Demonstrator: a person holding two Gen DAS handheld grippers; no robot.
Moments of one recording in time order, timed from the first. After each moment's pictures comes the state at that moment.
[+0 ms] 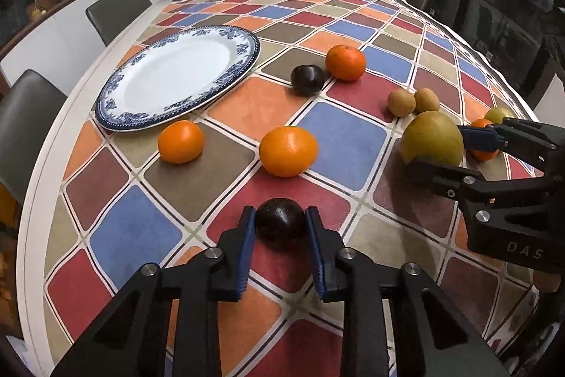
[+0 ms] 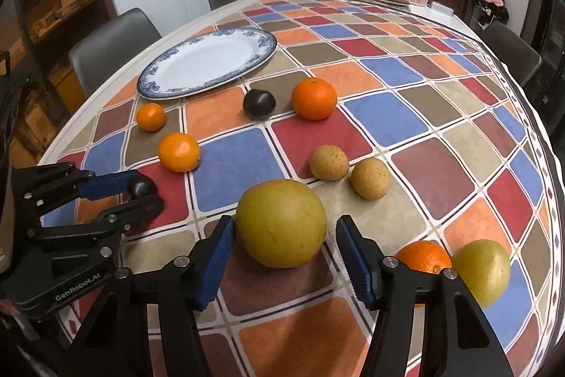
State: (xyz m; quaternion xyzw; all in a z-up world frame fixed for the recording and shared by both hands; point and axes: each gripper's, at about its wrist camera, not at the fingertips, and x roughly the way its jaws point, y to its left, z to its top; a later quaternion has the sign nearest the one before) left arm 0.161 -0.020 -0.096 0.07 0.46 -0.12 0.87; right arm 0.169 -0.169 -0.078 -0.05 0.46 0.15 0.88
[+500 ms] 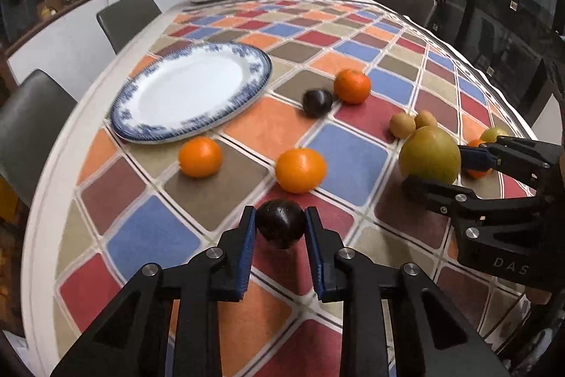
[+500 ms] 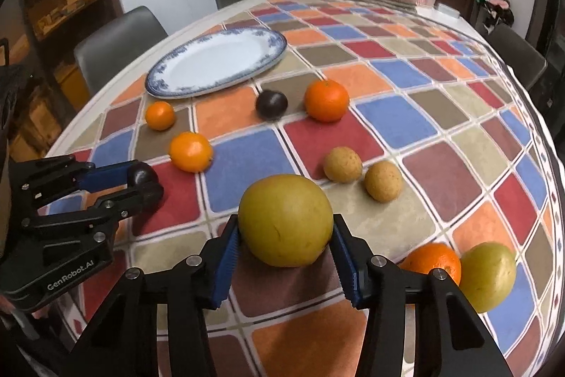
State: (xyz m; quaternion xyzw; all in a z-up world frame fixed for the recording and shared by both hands) left arm 0.158 -0.010 -0.075 0.06 0.44 -0.11 0.89; right arm 0.166 -0.160 -0.071 -0.06 0.45 0.16 0.88
